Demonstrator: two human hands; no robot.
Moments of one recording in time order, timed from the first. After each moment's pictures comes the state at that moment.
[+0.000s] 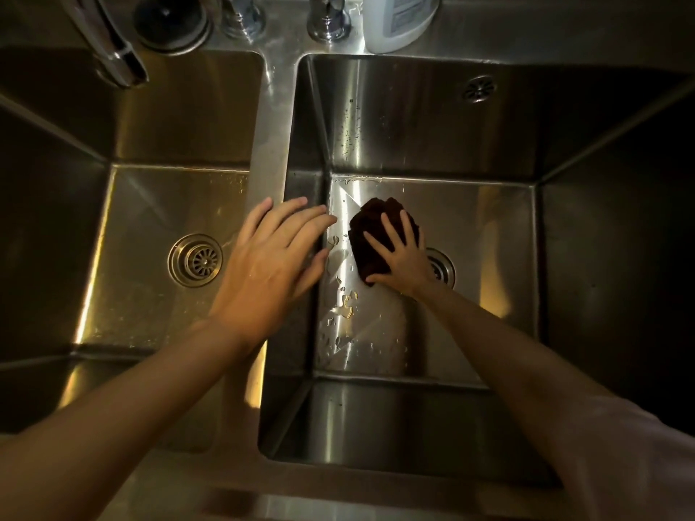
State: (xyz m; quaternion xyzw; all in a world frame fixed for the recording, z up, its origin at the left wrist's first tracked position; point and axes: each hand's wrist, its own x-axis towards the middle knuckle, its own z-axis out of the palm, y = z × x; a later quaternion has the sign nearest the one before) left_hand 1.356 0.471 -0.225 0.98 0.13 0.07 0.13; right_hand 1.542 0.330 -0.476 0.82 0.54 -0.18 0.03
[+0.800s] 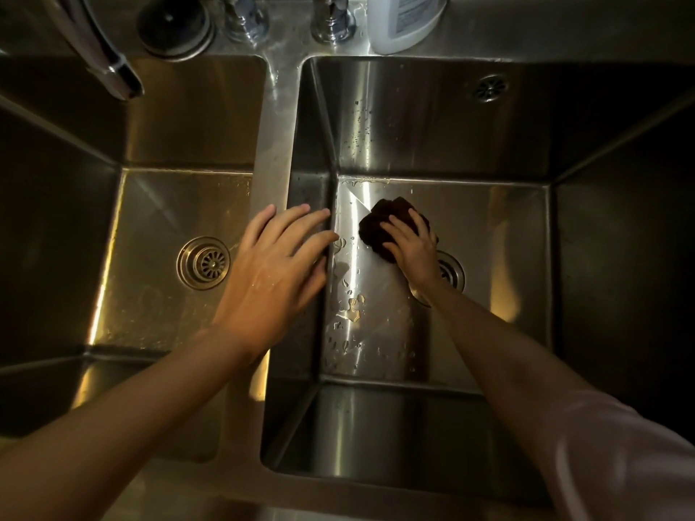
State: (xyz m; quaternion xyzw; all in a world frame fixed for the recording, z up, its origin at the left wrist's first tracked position) left_hand 1.356 0.474 -0.227 0.98 0.13 0.03 0.10; right_hand 1.551 0.346 -0.481 0.88 0.42 -0.15 -0.17
